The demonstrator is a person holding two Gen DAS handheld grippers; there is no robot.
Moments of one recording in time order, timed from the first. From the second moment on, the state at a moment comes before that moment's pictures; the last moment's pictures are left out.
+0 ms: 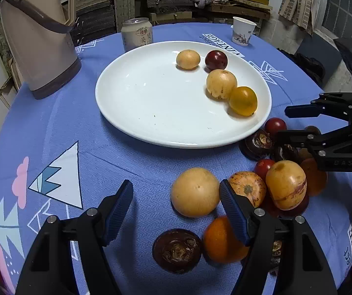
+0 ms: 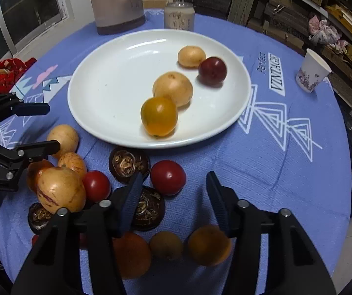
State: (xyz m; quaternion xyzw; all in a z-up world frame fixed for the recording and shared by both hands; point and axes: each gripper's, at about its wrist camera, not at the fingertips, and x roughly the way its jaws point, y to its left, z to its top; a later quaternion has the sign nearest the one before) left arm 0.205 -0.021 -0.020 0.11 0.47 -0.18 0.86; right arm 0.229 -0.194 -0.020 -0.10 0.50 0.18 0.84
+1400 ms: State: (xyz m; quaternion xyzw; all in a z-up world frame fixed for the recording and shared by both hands) left arm 0.207 -0.009 -0.004 0.03 0.43 -0.20 0.88; right arm 0.226 -0.213 0.017 -0.02 0.45 0.17 0.88
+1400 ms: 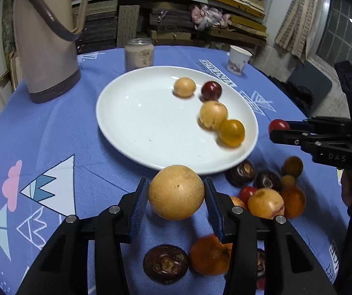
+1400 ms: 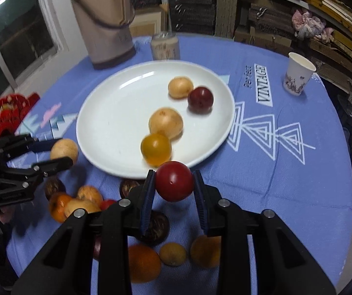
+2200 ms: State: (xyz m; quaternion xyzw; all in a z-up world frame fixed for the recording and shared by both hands) left arm 0.247 0.000 -0.003 -0.06 0.37 -0.13 0.92; right arm 0.270 -0.207 -0.007 0.05 0.42 0.13 0.90
